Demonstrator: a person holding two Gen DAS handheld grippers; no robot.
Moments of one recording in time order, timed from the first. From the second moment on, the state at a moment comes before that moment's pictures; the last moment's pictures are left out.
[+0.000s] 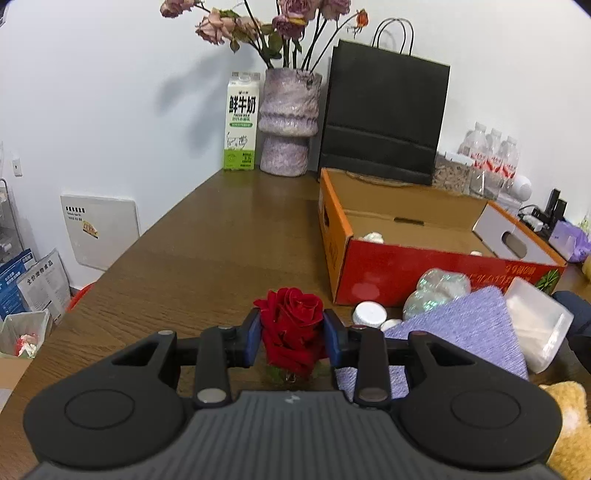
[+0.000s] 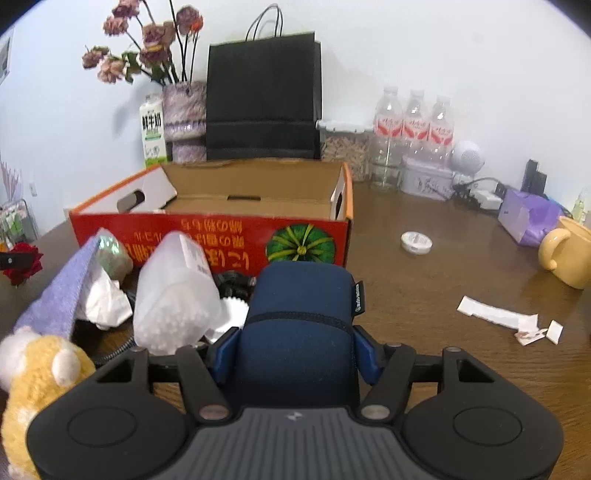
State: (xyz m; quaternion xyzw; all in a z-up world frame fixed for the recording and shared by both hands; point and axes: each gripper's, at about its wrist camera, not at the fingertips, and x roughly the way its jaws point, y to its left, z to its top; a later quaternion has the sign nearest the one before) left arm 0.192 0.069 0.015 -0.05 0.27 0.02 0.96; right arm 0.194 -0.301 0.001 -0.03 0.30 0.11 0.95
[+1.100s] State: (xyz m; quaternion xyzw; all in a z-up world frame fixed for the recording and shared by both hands) left arm 0.370 -0.024 0.067 -0.02 0.24 -0.03 0.97; right arm 0.372 -0.221 0.071 -0.03 0.20 0.14 0.97
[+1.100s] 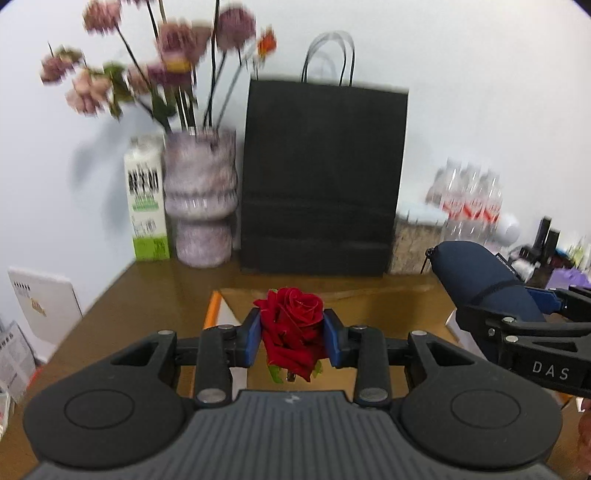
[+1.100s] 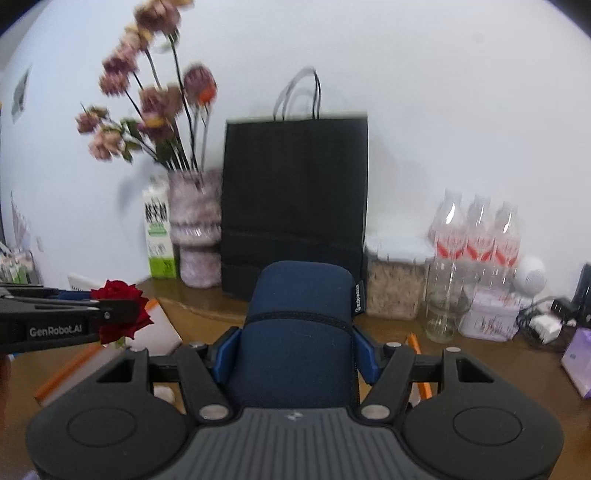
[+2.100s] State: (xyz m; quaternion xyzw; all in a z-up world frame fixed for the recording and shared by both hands) left arm 0.386 -0.029 0.035 0.01 0.29 -0.01 0.96; right arm 0.401 -0.229 0.029 -0.03 0.30 0.14 0.94
